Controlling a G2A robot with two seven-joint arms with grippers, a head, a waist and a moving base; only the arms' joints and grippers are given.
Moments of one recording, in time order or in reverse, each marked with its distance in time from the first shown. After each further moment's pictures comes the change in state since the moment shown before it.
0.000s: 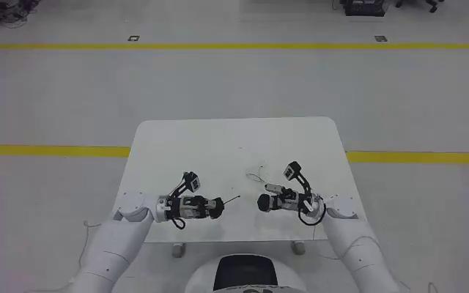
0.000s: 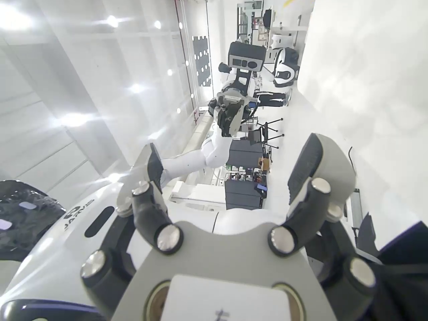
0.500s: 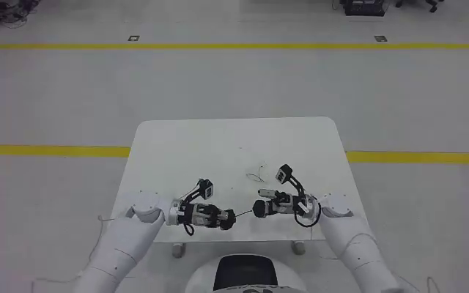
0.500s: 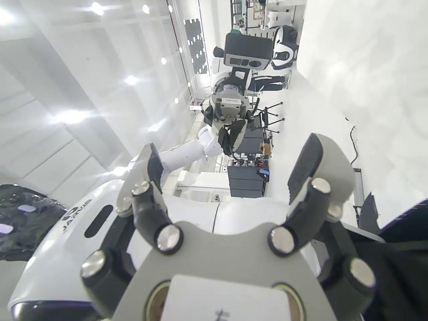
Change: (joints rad) left arm -0.046 0.005 0.138 -0.006 0.048 0.035 0.002; right arm 0.030 0.033 -0.116 0.009 0.032 0.036 0.002
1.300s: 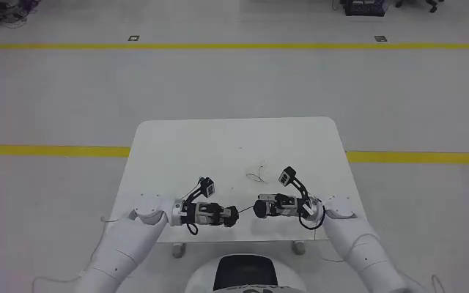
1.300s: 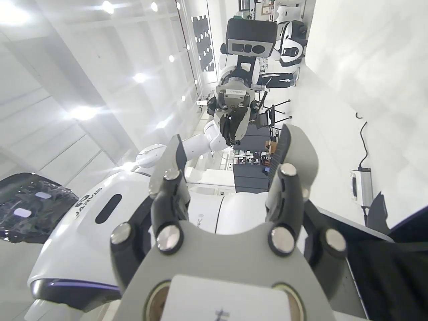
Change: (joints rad) left arm 0.002 0.013 0.046 -0.007 -0.060 -0.064 0.083; right arm 0.009 0.072 -0.100 0.011 0.145 -0.036 0.000
